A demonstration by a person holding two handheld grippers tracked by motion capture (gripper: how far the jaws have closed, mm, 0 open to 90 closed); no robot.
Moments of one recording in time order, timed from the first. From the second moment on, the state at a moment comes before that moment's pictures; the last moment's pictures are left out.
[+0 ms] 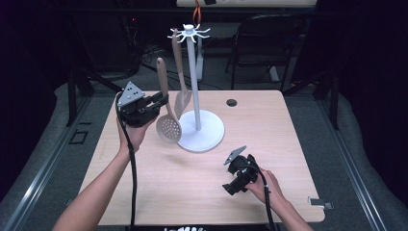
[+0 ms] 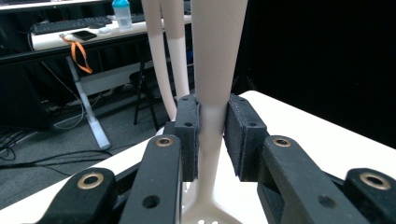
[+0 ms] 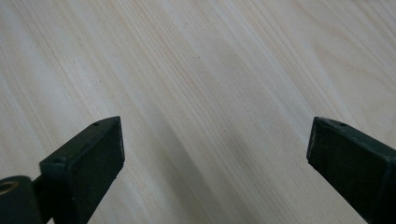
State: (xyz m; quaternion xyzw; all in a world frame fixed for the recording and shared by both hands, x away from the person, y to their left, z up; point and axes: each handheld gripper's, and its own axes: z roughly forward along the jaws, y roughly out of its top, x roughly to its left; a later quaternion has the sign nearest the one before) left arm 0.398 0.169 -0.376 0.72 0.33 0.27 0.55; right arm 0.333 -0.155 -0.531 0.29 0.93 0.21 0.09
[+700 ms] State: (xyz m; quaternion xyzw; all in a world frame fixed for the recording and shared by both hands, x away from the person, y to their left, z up) left arm 0.420 0.150 -0.354 0.73 0.33 0.25 0.54; right arm 0.333 -0.155 -0.531 0.29 0.93 0.21 0.09
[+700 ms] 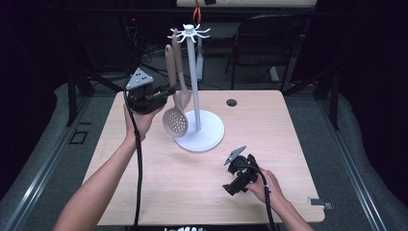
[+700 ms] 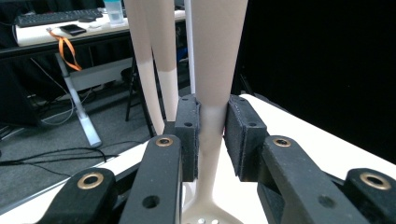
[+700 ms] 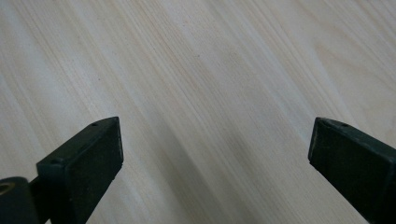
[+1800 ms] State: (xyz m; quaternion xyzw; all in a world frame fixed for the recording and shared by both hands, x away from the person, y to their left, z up) left arm 0.443 0.132 -0.347 0.73 0.34 0.25 0.53; right arm 0.334 -0.156 -0.530 0.29 0.93 0.20 0.09
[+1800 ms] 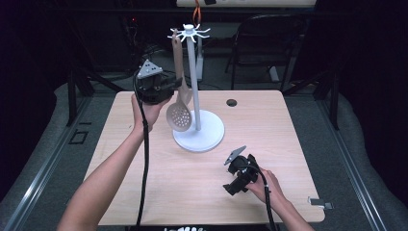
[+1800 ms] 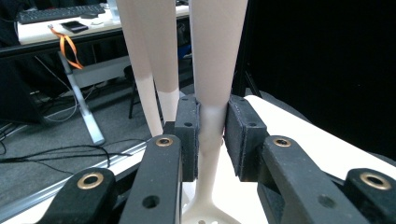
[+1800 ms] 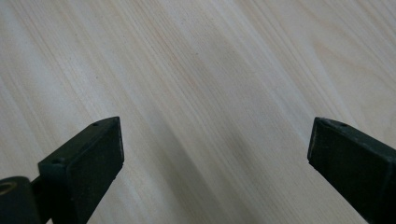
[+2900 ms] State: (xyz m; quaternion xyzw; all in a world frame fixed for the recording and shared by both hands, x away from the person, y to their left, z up) left arm 0.457 0.121 -0.350 0.74 0.35 0.26 0.51; right arm 0.334 -0.156 -0.530 0.29 0.93 0.20 0.09
